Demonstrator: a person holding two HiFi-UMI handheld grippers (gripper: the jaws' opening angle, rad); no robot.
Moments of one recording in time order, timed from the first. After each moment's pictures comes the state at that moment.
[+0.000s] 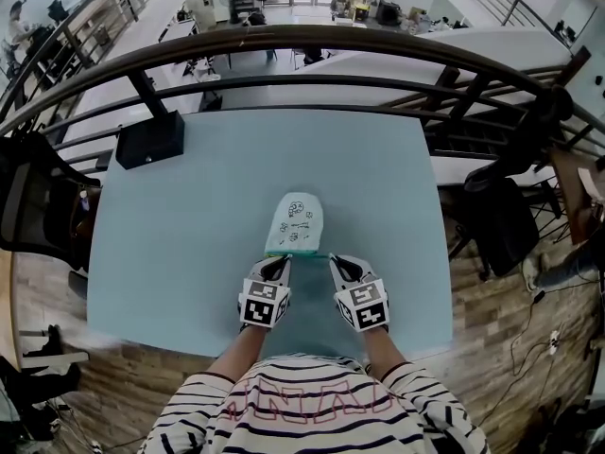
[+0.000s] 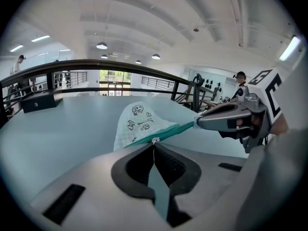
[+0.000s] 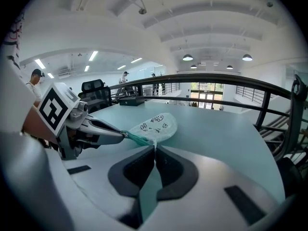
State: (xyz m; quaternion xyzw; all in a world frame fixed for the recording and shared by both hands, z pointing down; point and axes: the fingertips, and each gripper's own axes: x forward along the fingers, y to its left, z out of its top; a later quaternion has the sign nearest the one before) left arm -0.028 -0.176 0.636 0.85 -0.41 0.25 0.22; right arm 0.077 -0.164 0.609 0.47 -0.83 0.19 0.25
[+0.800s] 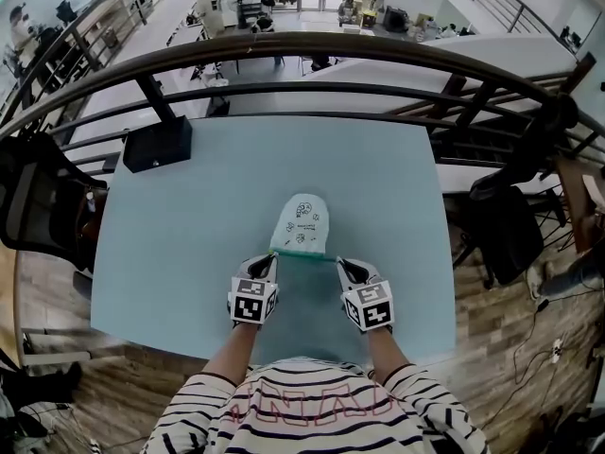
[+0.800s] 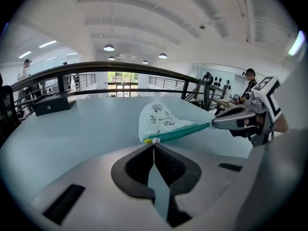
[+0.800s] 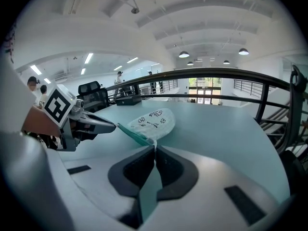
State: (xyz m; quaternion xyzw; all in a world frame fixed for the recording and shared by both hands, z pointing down) left arm -0.075 -0.198 0.637 0.82 -0.46 0.27 0.21; right arm 0.087 -0.174 0.622 0.47 -0.82 0.21 0.25
